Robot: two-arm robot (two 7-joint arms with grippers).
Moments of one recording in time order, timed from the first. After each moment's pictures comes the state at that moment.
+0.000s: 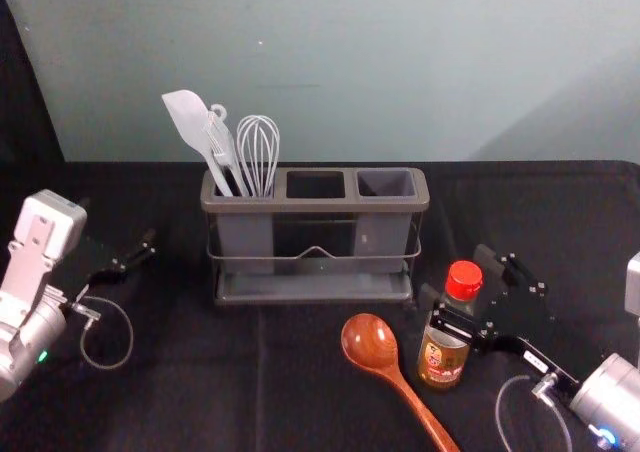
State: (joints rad) left arm -0.20 0.60 0.45 -1.41 -0.25 -0.12 0.03; right arm -0.13 0.60 -0.26 -1.79 0.47 -0.14 0.32
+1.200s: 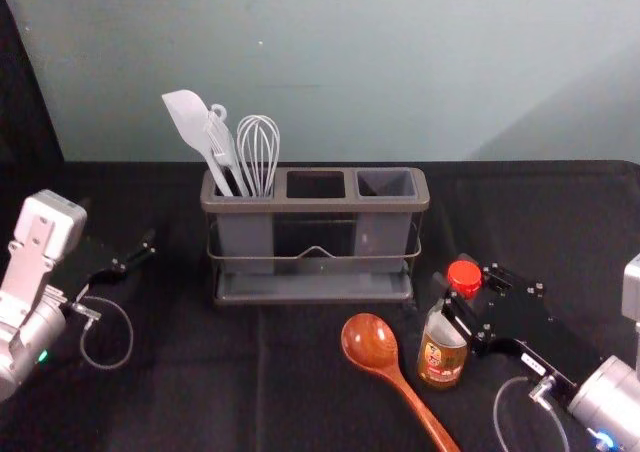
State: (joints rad) left arm -0.20 0.60 0.45 -1.41 -0.25 -0.12 0.03; right arm -0.17 0.53 -0.20 -1.81 0.40 -0.12 0.36
